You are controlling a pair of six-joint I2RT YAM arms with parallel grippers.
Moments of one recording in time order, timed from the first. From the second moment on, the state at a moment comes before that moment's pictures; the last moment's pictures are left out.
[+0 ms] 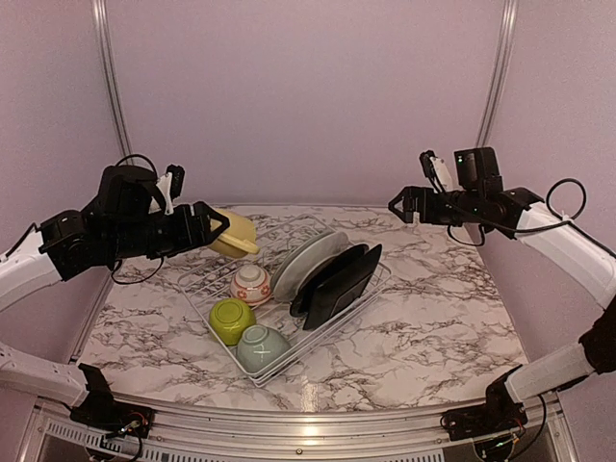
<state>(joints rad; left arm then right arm) -0.81 1.09 1.10 -0.51 -0.16 -0.71 0.39 1.32 1.23 -0.47 -0.16 0.25</state>
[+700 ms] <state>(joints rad) -0.81 1.28 0.89 0.60 -0.02 -0.51 0.57 1.46 1.26 0.19 -0.68 0.84</state>
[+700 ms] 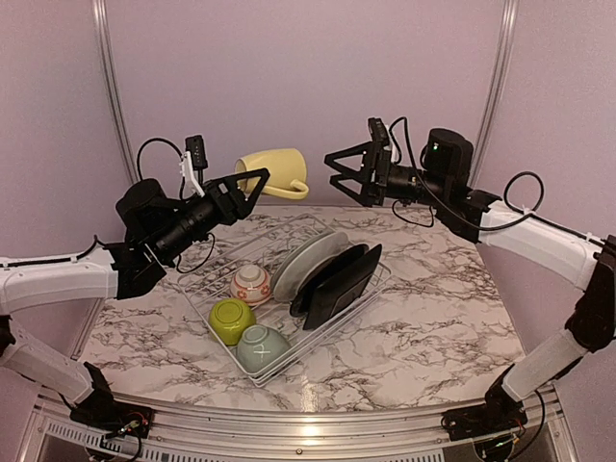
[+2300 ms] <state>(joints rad) -0.87 1.52 0.87 1.14 -0.07 -0.28 0.65 1.63 1.25 0.66 -0.84 1.33</state>
